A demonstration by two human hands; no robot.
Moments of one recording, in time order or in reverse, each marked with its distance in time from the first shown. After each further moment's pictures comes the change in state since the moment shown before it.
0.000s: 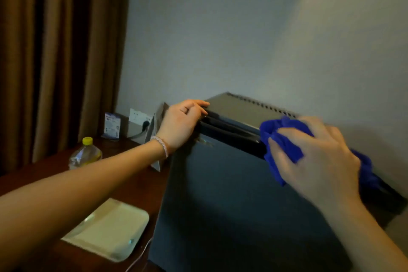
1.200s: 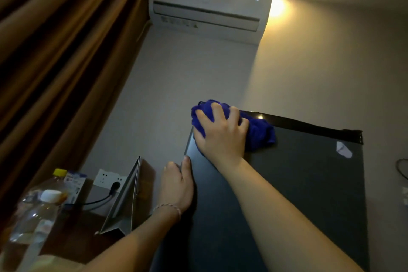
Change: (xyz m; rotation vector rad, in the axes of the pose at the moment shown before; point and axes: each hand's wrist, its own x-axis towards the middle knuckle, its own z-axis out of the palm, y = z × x) left_hand -0.131 -0.144 0.010 0.242 0.384 0.108; right_hand -0.033 -0.158 0.139 -0.428 0.623 -0.153
